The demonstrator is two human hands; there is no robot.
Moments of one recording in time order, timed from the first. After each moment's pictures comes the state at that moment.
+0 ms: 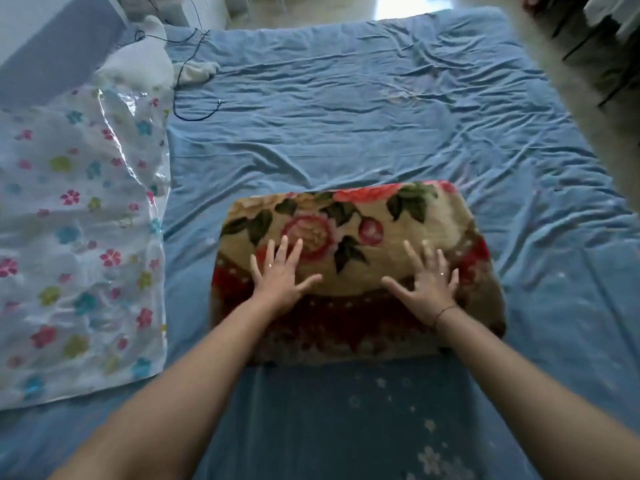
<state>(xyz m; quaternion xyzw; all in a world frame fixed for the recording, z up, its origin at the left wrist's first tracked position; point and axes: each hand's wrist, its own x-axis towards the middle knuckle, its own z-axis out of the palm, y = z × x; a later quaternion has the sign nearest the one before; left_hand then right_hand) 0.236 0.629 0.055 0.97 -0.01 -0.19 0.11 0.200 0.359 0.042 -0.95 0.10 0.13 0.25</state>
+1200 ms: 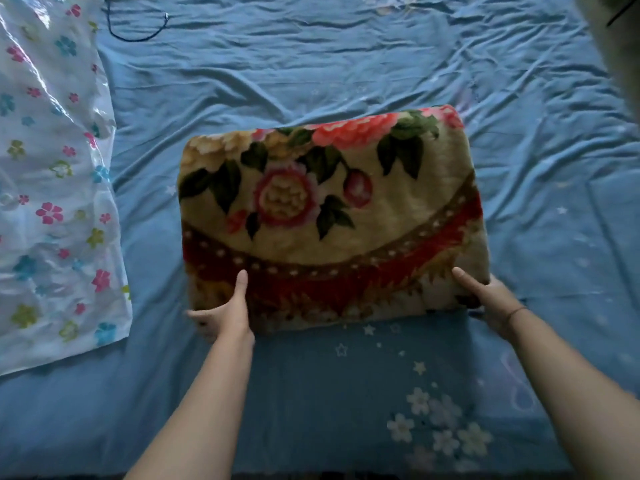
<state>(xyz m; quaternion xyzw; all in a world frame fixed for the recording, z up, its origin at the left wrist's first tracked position) 0.140 0.650 -0.042 0.63 0.61 -0.05 0.47 0.112 0.262 -0.036 -0.68 0.40 0.20 0.58</state>
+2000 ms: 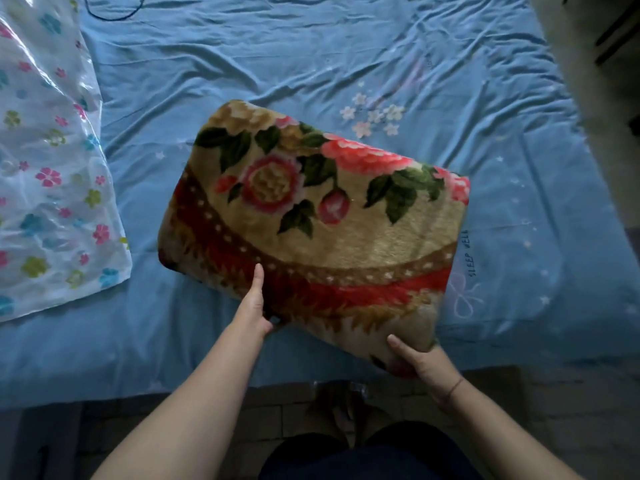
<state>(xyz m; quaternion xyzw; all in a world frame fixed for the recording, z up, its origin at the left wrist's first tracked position) 0.012 0.593 0.012 0.42 0.53 -0.26 0.69 -0.120 0.344 0.013 -0.56 0.41 0.19 0.69</state>
